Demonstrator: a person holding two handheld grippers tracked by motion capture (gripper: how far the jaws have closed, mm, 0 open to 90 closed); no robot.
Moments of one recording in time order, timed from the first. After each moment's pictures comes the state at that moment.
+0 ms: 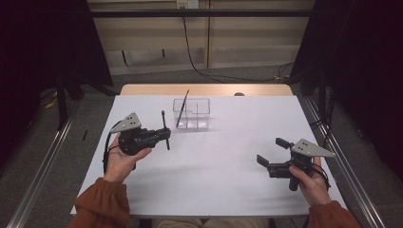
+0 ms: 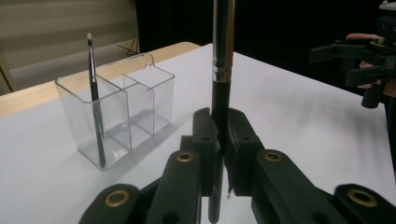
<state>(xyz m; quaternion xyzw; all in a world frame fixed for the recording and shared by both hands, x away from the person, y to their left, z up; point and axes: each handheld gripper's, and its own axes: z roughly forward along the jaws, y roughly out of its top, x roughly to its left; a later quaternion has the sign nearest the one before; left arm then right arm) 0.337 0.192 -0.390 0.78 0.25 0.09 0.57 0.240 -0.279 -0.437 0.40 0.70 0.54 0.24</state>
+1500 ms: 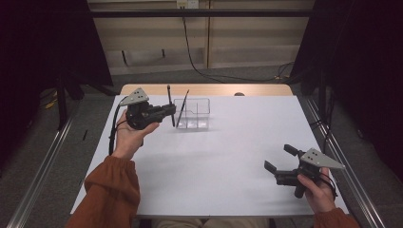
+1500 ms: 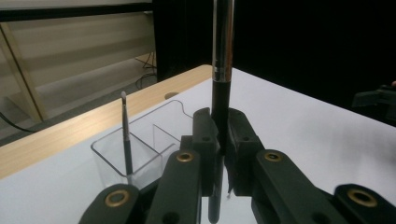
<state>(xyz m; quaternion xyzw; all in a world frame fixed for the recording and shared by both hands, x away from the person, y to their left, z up) 0.388 0.166 -0.356 0.77 0.26 0.12 0.57 0.221 -0.296 -0.452 0.41 0.68 0.55 0.26</state>
